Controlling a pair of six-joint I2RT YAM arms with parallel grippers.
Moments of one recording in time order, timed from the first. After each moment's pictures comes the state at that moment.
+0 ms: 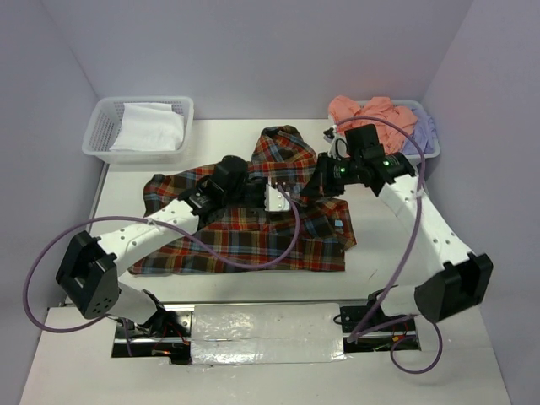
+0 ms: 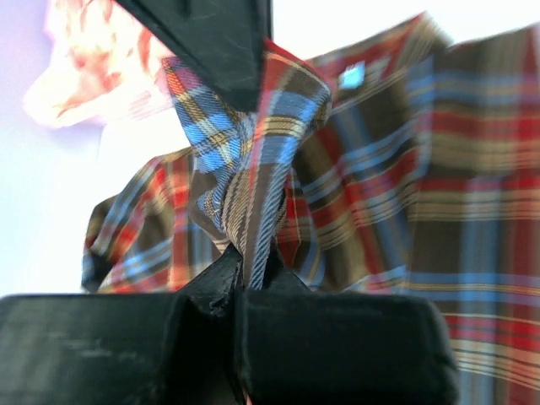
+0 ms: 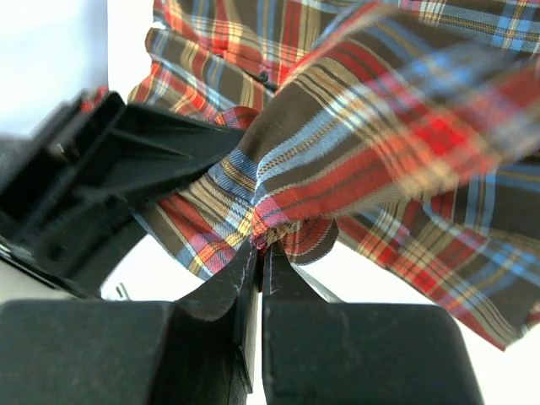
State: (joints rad) left arm -0.71 1.44 1.06 -0.04 0.44 0.83; right arm 0.32 1.37 1.35 -0.84 -0.55 0.43
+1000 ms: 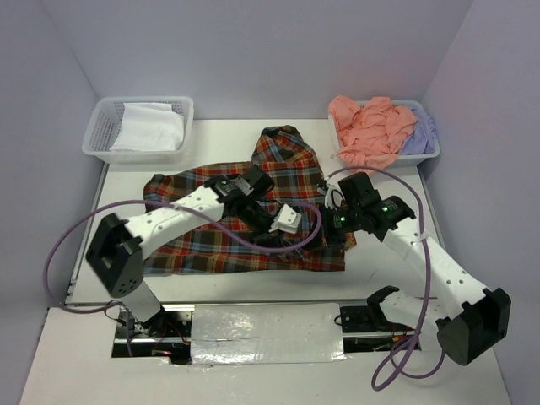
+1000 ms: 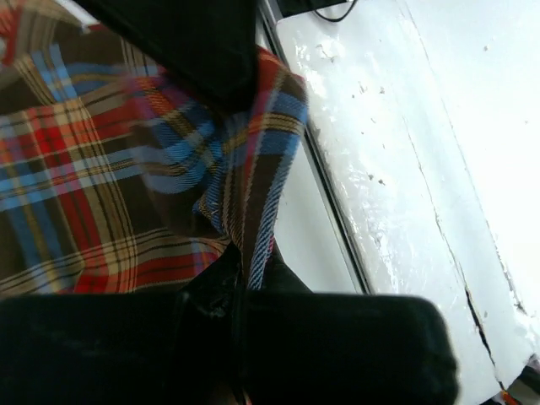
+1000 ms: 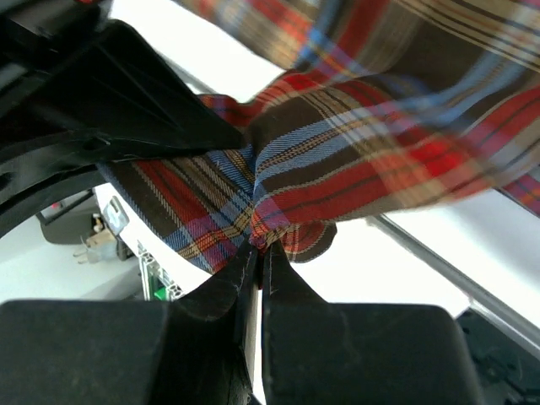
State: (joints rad) left arm -0.79 1.59 1.31 -0.78 0.85 0.80; right arm 0.46 1.05 0.96 -0.89 -0.60 0.48
